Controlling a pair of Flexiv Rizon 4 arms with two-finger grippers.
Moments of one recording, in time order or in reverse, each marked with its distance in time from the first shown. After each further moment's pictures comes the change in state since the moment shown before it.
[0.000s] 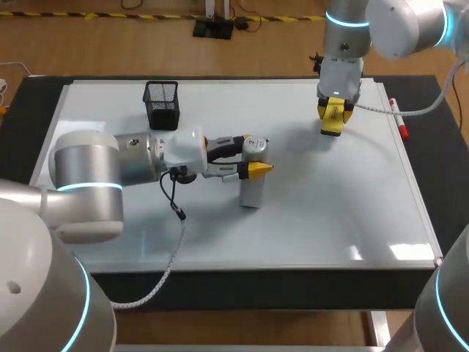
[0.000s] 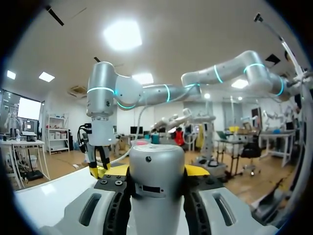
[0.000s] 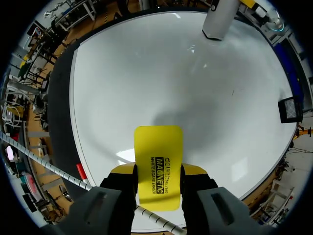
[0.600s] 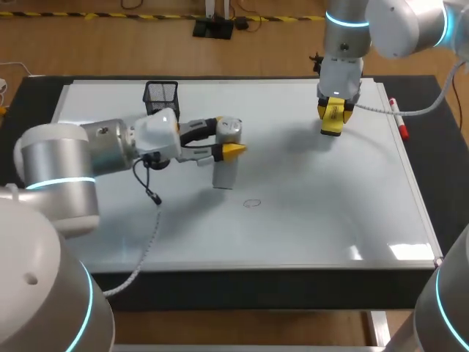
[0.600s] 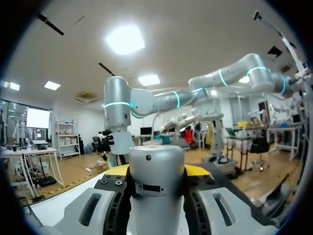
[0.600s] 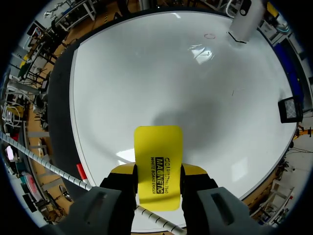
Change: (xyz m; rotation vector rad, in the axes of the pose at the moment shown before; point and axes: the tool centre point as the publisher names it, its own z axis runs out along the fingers) left arm -0.032 -0.033 -0.053 -0.018 -0.092 0.066; right arm 0.000 0.000 0.000 0.000 0.000 0.000
